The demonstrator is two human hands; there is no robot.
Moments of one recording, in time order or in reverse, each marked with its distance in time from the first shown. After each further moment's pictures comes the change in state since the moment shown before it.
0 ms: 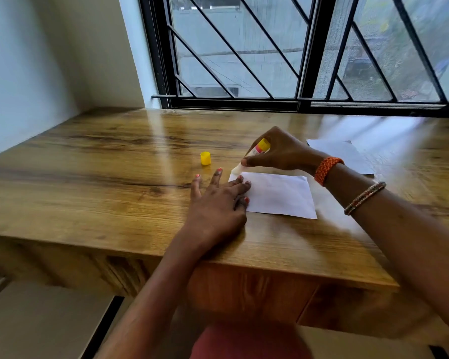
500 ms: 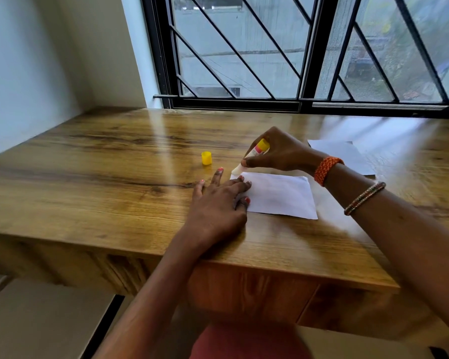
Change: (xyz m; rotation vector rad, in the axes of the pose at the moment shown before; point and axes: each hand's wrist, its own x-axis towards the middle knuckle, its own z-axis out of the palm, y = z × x) left_hand 0.000 0.000 0.000 -0.083 0.001 -0.014; right_hand 0.002 0.000 0.001 -0.011 -0.032 -0.016
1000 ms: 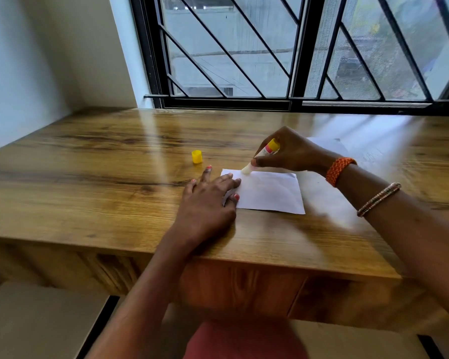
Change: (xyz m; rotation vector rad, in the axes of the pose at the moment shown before) left_hand -0.001 0.001 0.002 0.002 0.035 0.000; right_hand -0.028 0.019 -0.018 0.026 0.022 0.025
